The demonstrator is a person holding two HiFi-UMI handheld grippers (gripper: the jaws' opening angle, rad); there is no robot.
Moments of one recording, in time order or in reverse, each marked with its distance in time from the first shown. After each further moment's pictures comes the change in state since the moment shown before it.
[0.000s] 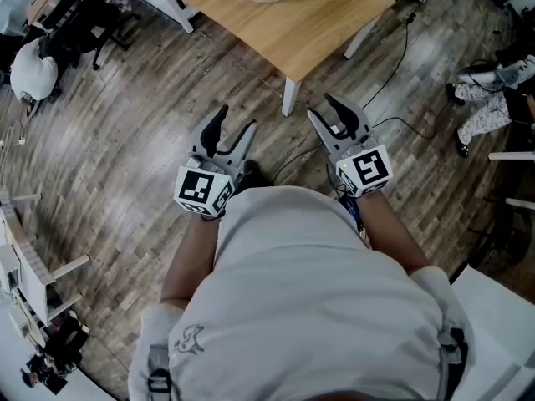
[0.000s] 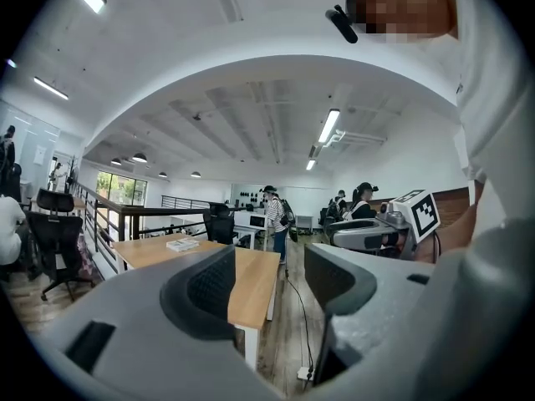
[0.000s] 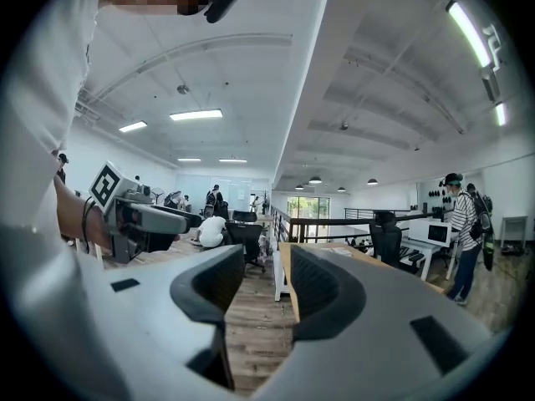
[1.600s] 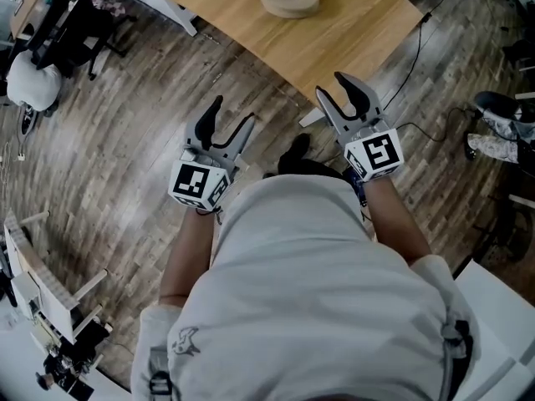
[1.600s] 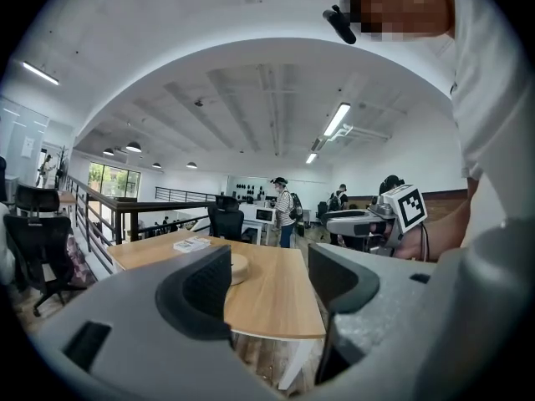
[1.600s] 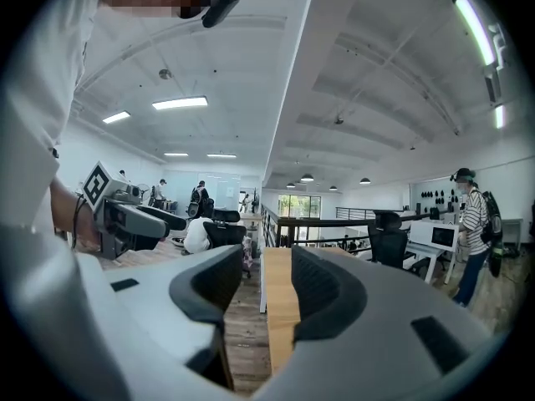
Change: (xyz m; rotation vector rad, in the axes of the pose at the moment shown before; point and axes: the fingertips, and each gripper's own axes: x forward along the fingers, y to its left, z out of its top) left arm 0.082 0.201 0.007 -0.009 0.060 -0.053; right arm 0.208 -0.069 0.015 0.004 0.013 -0.067
